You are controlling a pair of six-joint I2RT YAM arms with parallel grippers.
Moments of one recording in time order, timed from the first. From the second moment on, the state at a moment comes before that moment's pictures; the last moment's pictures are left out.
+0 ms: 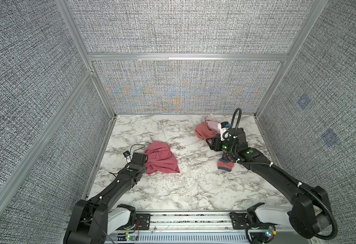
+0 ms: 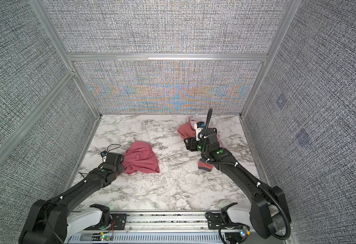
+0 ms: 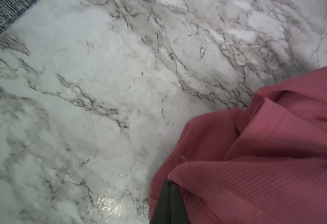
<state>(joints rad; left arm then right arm) -0.28 1.16 0.47 -0.33 -0.36 -0.74 0.41 1.28 0.91 -0.16 -0.14 0.35</state>
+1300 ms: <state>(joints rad) -0.72 1.50 0.94 -0.40 -0.23 -0.41 0.41 1.19 0.85 -0.17 -0.13 0.37</state>
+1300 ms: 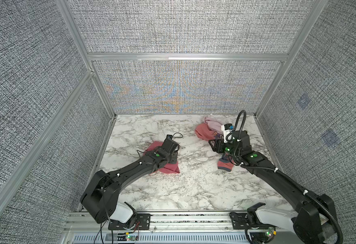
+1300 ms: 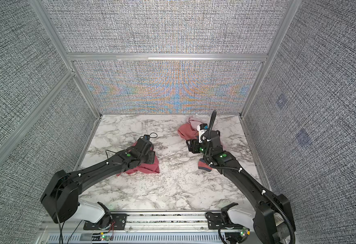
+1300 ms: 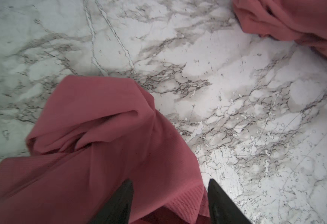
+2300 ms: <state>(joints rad) -0.75 1.84 1.09 -0.44 -0.24 -0.45 0.37 1.18 0.82 -0.18 -0.11 0.37</state>
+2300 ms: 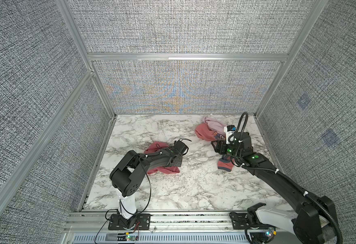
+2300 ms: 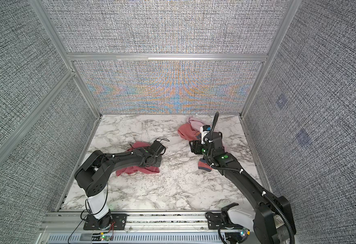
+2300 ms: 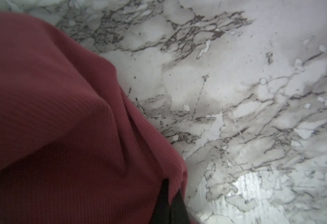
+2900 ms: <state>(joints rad) -0.68 1.40 1.04 -0.41 -0.28 -0.50 0.37 1.17 0.83 -0.18 -0.11 0.38</state>
